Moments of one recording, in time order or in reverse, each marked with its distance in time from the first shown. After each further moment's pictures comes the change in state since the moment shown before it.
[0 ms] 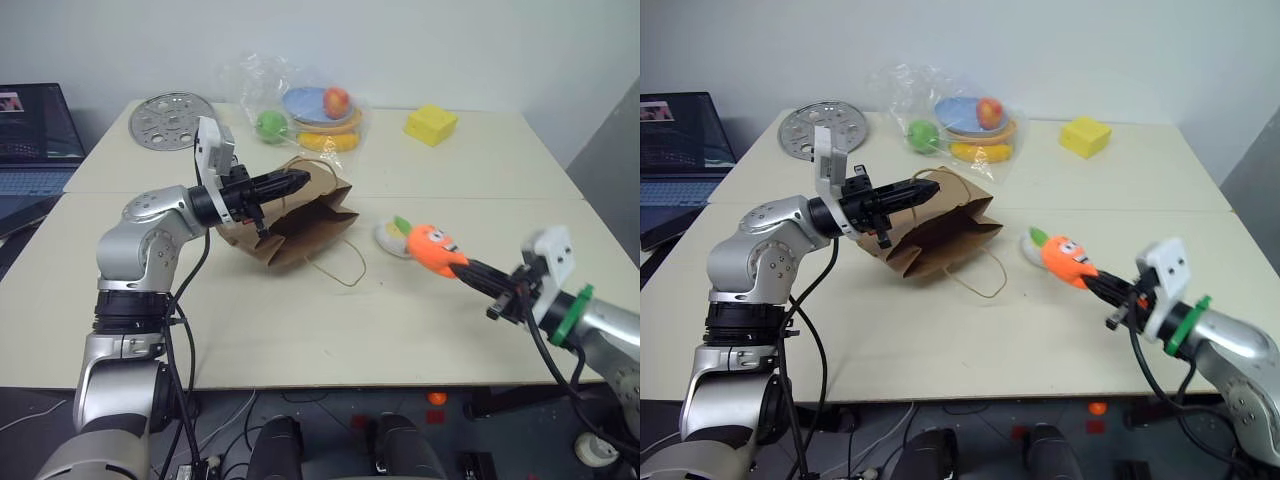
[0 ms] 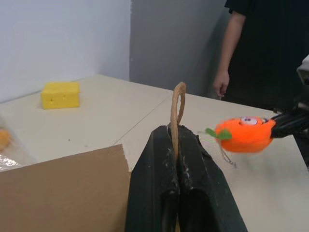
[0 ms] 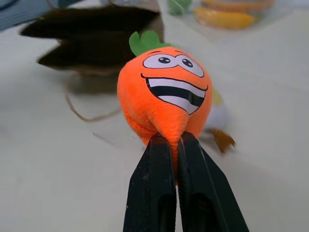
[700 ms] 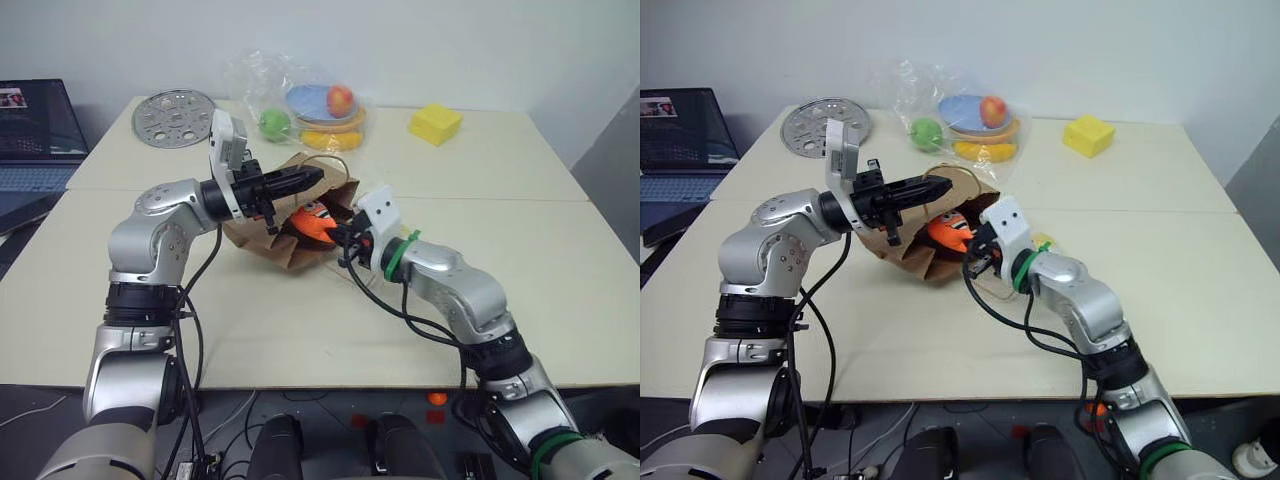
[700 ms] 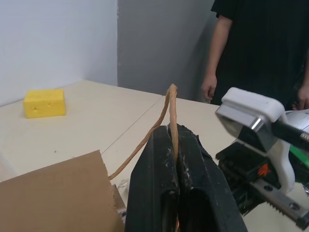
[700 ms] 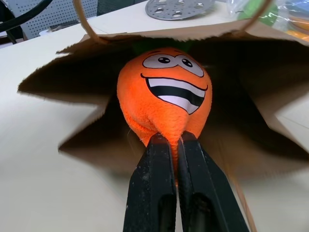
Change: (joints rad) left arm -0.033 -0.028 -0.020 -0.012 0.000 0.012 -0.016; right arm -0.504 0.465 0.527 0.580 -0.393 -0.163 -0.176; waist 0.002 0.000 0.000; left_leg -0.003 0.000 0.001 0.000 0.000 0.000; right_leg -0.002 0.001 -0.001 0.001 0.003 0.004
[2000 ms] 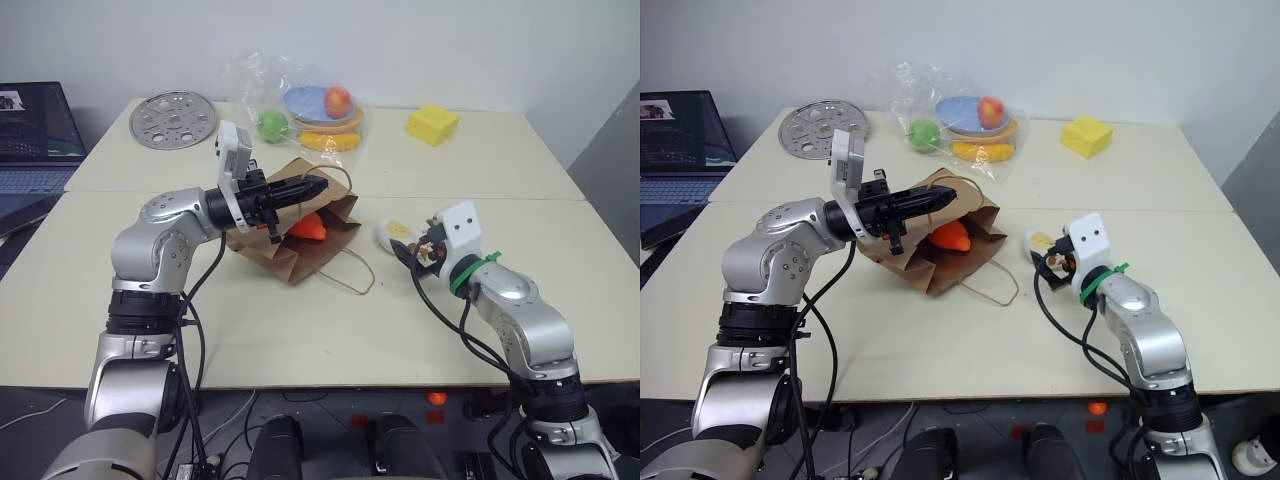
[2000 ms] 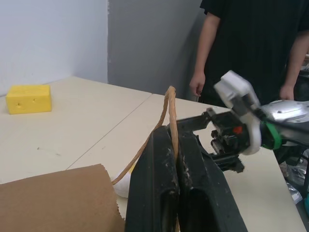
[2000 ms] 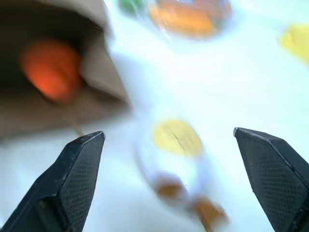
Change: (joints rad) left arm 0.035 -0.012 -0.003 -0.034 -0.016 0.031 0.002; right arm 0.278 -0.139 -0.251 -0.168 -0.149 0.046 -0.057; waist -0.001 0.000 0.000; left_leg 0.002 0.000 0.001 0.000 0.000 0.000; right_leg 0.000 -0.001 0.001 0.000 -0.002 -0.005
